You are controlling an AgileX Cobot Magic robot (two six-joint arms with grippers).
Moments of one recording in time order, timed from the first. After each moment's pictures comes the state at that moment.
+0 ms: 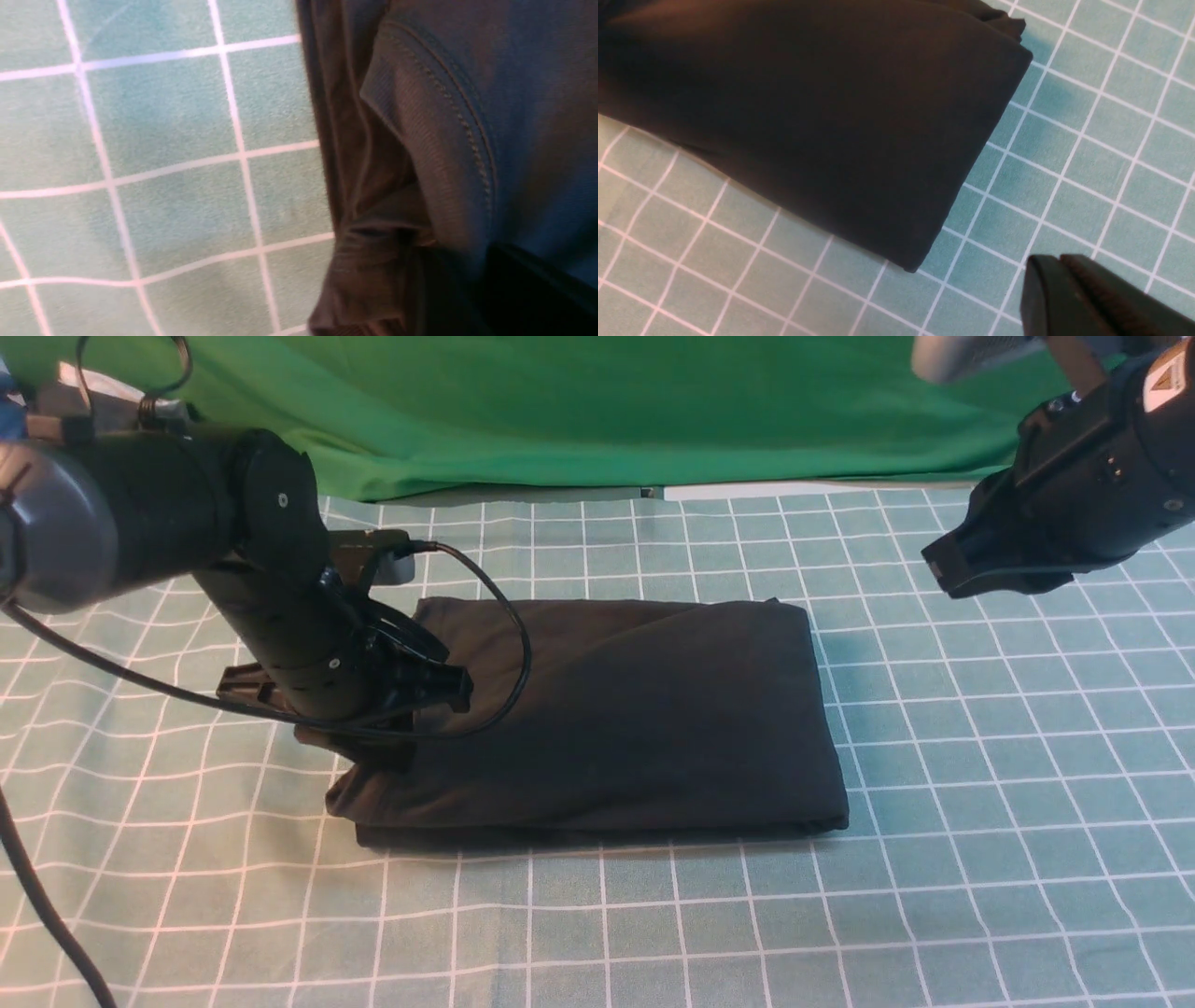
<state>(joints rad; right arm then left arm) 0.42 1.46 -1.36 0.14 1.01 -0.16 -0.23 1.77 -1.22 -0.08 0.93 -0.12</state>
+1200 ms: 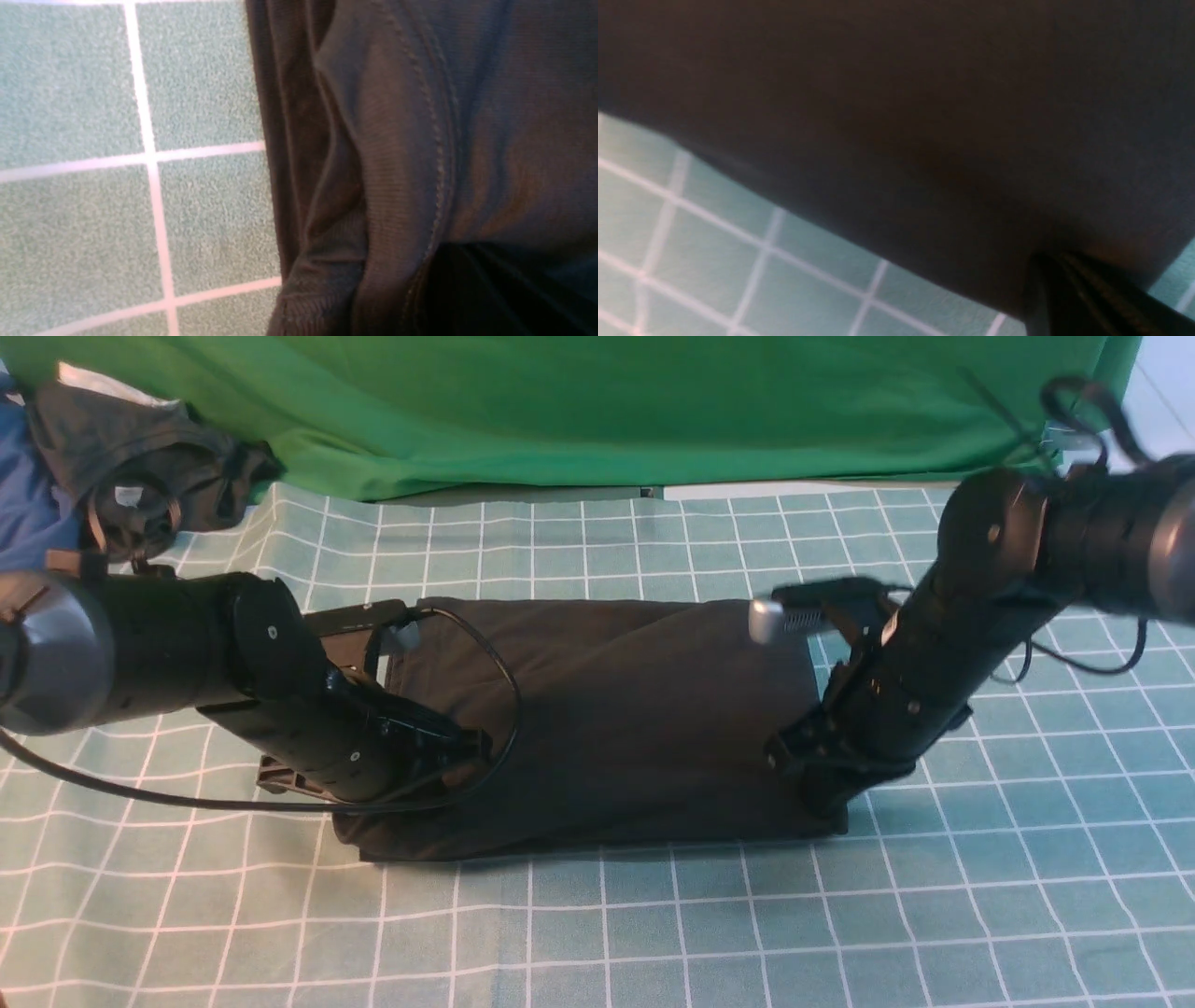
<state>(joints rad) 0.42 1.91 -1.24 0.40 0.86 -0.24 -0.23 1.75 -0.93 -0.35 0.52 0.02</state>
